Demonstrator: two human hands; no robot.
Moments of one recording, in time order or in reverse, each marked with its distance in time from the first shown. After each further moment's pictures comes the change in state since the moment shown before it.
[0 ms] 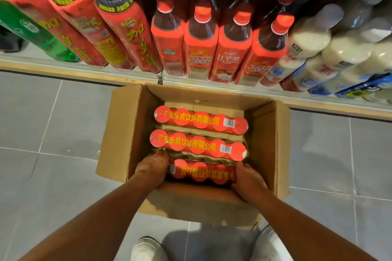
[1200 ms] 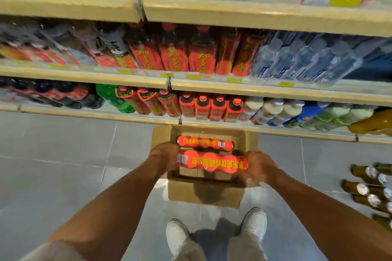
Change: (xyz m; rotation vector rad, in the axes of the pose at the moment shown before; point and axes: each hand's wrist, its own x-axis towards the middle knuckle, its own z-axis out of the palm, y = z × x) left_hand -0.276 -0.002 -0.280 -0.057 0.083 0.140; right_hand -0.274 -0.037 -0.272 0.141 0.025 -0.097
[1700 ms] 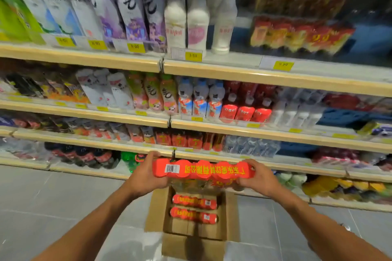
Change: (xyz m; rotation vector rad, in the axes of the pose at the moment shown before) left_hand -0.308 0.019 -0.212 -0.752 0.508 0.165; right_hand -0.294 -0.073 -0.218 0.386 0.426 -0.252
